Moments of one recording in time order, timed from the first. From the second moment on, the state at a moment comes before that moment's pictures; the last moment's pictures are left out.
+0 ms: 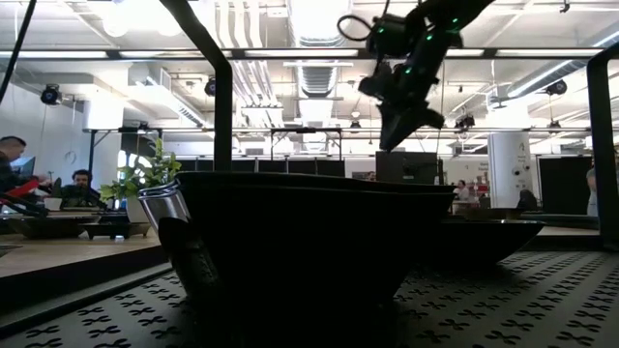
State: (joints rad) left arm -0.44 1.67 1.84 -0.93 -0.66 0.03; right arm -0.47 1.58 1.25 -0.72 0.07 0.43
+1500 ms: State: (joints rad) left arm -0.44 1.60 1.85 -0.93 -0.74 -0.02; right arm -0.63 2.08 1.55 -0.65 -0.03 0.38
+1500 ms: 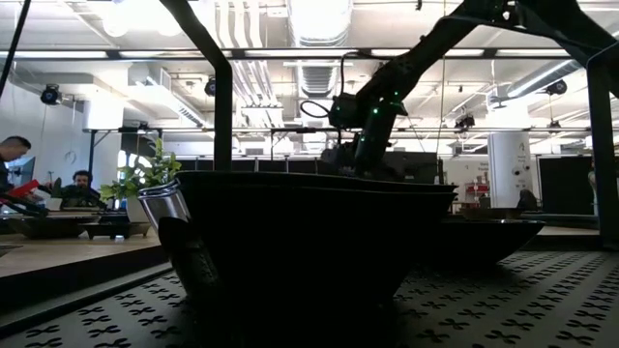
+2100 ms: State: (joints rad) left arm -0.44 1.60 1.85 -0.93 -0.73 -0.02; right arm -0.63 2.10 1.54 -0.65 -0.04 0.30
